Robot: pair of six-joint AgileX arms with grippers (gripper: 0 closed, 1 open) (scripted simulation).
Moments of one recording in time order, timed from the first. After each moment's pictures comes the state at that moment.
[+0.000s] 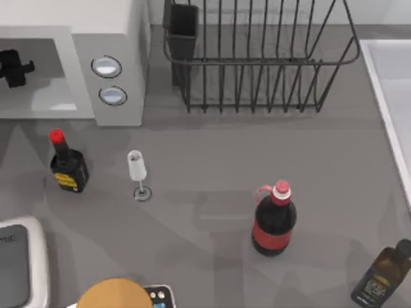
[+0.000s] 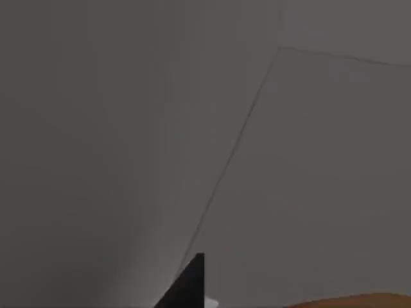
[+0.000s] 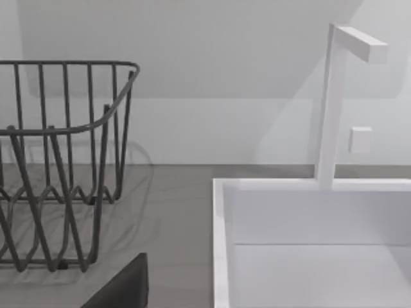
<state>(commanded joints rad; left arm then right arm) 0.11 2.23 1.19 0.61 -0.20 -0.03 0.00 0.00 0.00 0.00 0.00 0.00</state>
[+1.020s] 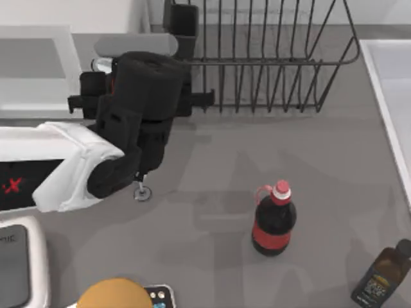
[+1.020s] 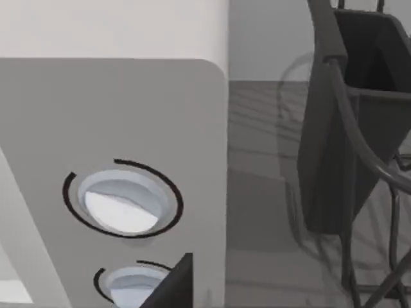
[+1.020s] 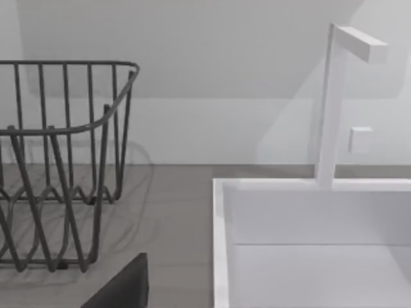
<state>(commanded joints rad) -0.71 1.64 0.88 0.33 -0.64 -0.26 0.00 0.00 0.00 0.00 0.00 0.00</state>
